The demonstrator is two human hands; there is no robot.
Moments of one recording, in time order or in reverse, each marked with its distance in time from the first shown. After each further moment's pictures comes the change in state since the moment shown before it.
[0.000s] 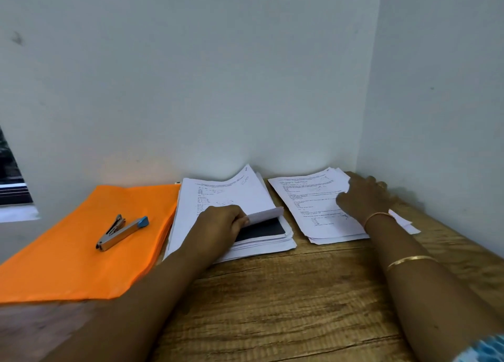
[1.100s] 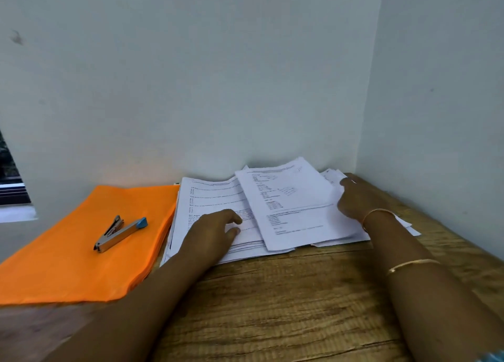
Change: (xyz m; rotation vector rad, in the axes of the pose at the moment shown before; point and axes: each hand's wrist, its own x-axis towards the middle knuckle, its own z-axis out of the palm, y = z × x) left_hand 0.000 -0.014 0.013 -0.080 -0.043 -0.143; right_hand 0.003 0.001 -0.007 0.053 -0.216 -0.118
